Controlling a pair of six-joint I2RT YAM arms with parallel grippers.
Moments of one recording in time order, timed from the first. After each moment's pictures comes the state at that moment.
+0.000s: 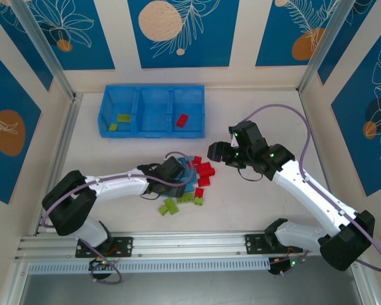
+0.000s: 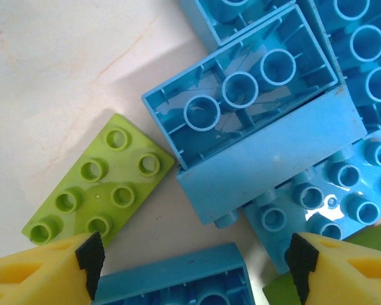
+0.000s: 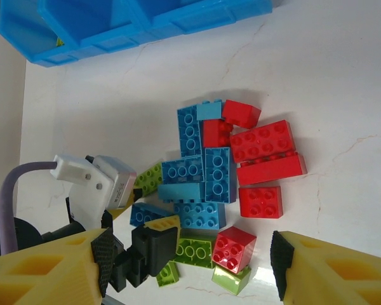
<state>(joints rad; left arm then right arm) -0.89 1.54 0.83 -0.47 -0.16 -0.52 0.59 1.13 1.06 -0.75 -0.14 0.74</state>
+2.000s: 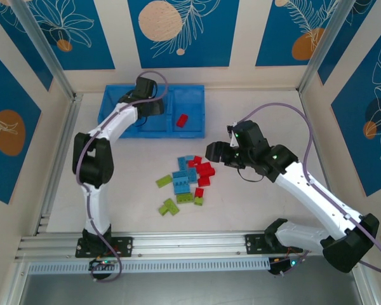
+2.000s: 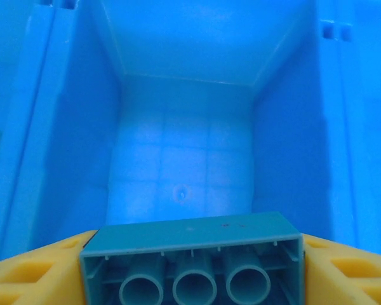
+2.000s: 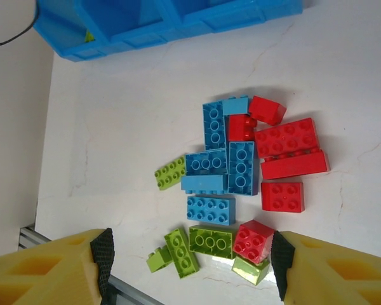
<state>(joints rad) -0.32 2.10 1.85 -0.60 -0.14 -0.34 0.63 1.09 1.10 -0.77 -0.15 0.76</state>
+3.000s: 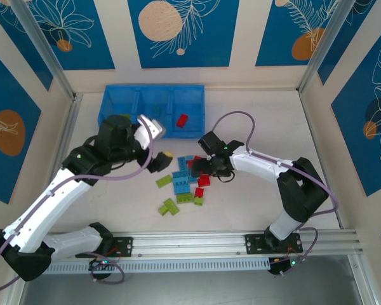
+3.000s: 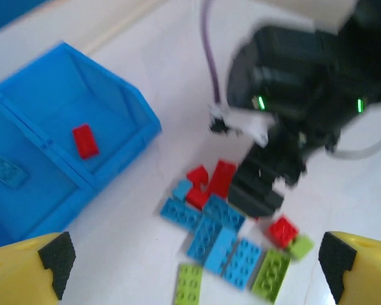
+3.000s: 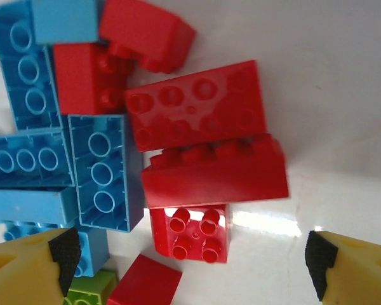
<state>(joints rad) -0.65 1.07 1.23 -0.77 0.19 0.21 0.68 1.62 1.05 -0.67 -0.05 0.57</state>
